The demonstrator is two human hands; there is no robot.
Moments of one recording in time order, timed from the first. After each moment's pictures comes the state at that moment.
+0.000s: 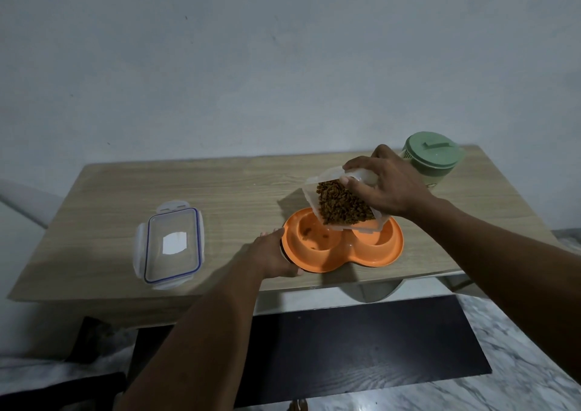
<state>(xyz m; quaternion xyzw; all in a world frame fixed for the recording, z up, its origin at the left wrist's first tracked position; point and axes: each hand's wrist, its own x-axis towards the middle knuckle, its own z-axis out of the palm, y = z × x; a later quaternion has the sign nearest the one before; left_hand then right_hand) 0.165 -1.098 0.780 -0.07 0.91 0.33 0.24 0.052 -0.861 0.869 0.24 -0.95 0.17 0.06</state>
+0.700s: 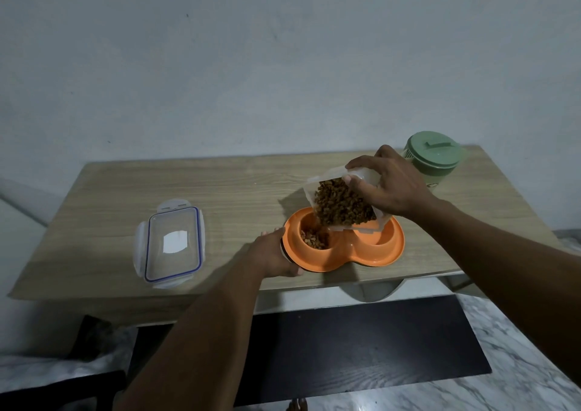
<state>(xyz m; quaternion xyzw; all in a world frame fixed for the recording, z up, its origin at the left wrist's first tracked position) 0.172 -1.095 0.799 -0.07 0.90 0.35 0.25 0.053 -0.860 0.866 0.23 -0.95 0.19 0.06</state>
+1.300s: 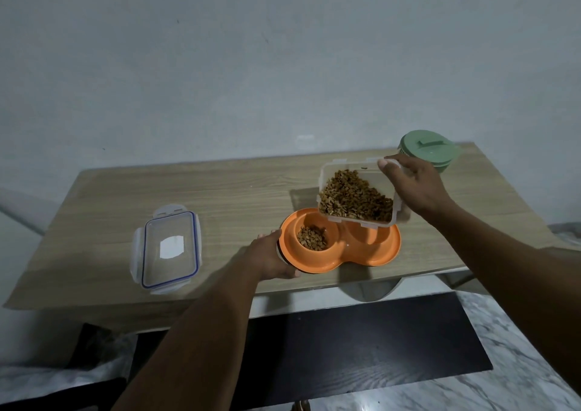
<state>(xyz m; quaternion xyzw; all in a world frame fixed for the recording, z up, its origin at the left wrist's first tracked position) 0.164 -1.099 0.782 -0.09 0.91 0.33 0.25 0.053 -0.820 0.853 0.07 -0.89 0.46 0.04</state>
